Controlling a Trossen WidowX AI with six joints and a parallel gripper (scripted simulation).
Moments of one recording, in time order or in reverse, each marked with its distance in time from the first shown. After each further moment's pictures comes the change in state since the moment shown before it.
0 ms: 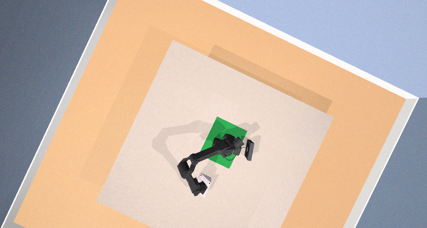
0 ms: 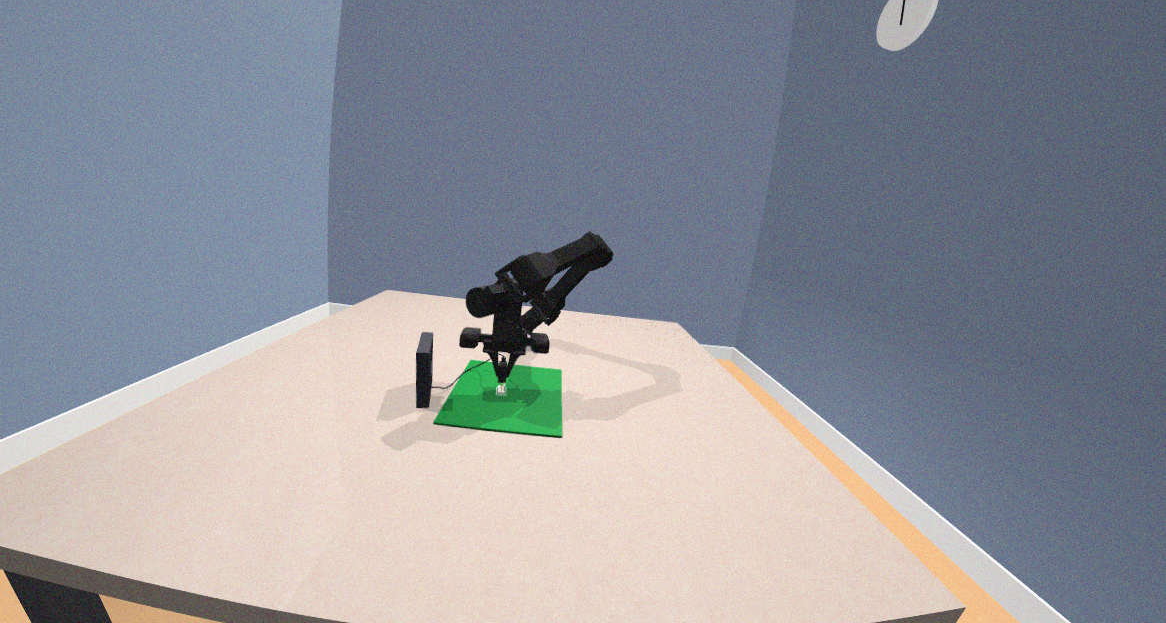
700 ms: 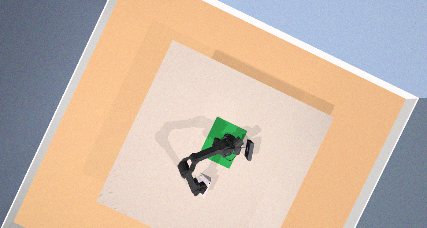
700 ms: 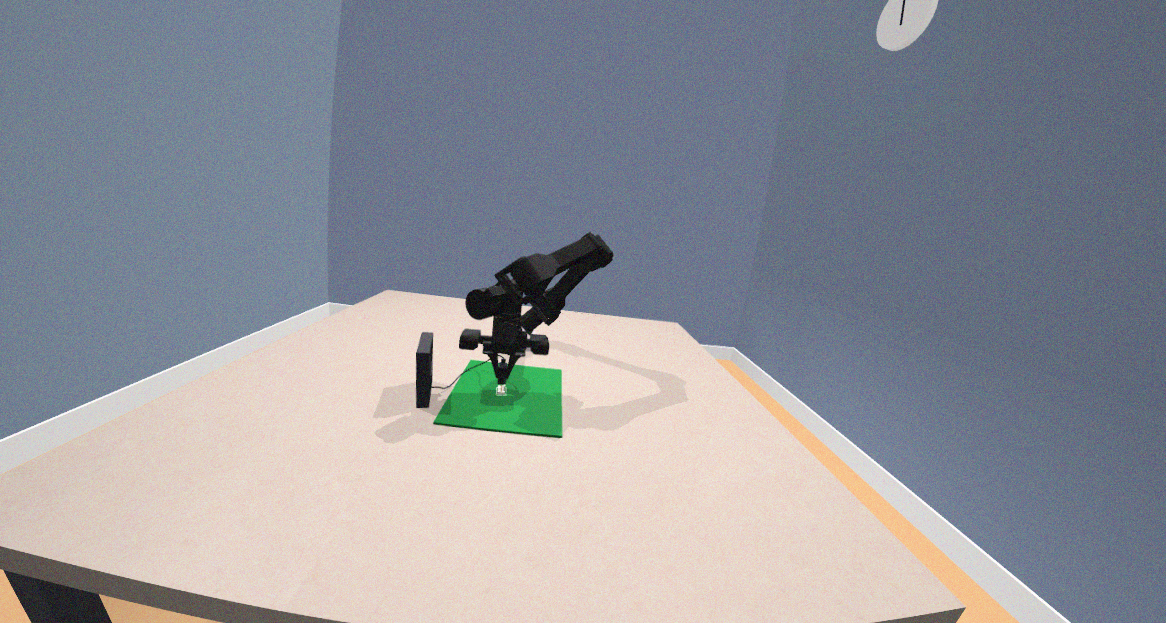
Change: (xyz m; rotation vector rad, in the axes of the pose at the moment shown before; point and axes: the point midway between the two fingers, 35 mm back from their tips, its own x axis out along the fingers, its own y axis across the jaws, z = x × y) arm 0.003 0.000 0.001 -0.002 0.001 0.001
